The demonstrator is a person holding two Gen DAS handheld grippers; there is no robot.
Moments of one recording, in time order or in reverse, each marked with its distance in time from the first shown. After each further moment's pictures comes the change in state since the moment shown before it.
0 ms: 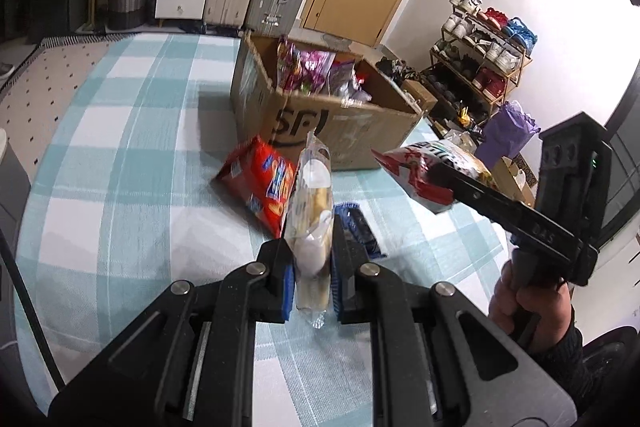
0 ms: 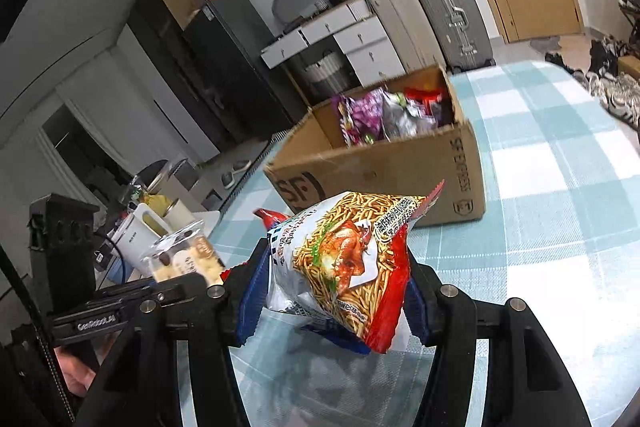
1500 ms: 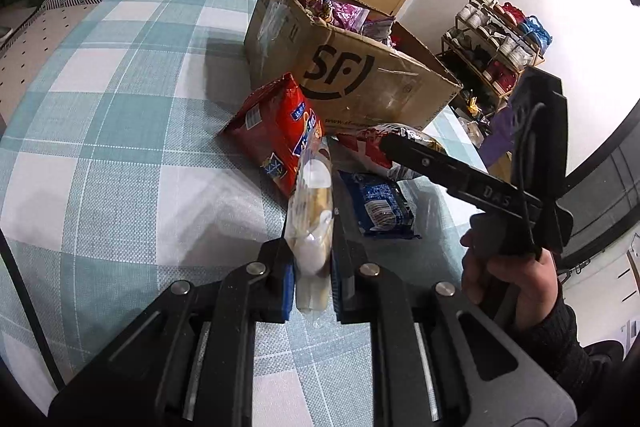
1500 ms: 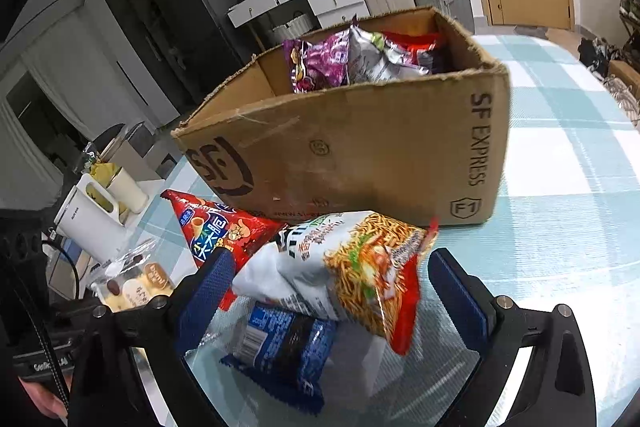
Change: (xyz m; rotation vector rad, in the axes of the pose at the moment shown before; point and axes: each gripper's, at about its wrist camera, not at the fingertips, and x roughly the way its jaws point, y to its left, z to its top) left arm 0.064 0.037 -0.021 -0.085 0.103 -0.013; right arm 0.110 -0.027 0.011 -0.033 0.160 -0.150
